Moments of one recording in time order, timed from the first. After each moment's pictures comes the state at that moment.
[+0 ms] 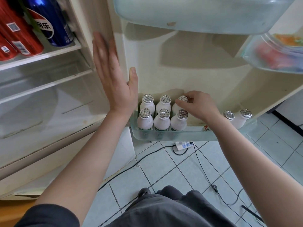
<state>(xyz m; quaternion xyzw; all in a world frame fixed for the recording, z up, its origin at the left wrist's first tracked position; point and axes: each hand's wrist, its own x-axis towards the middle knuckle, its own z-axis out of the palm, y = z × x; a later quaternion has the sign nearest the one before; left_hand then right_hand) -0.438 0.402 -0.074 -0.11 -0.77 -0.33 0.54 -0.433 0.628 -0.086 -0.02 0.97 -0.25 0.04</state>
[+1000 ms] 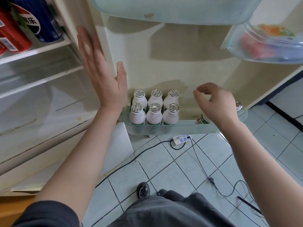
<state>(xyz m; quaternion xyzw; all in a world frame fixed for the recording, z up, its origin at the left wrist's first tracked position) -0.436 0.405 -0.076 -0.07 -0.78 -0.32 0.53 -0.398 0.671 -0.070 0.03 0.95 -0.28 -0.12</state>
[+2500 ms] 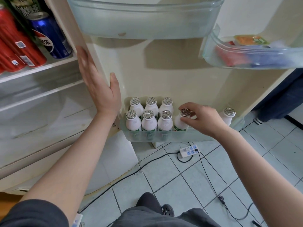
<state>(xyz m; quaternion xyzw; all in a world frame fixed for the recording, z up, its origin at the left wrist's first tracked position) -0.436 0.411 -0.079 -0.05 -0.79 -0.30 0.54 -0.410 0.703 -0.096 -0.16 0.95 -0.25 0.04</state>
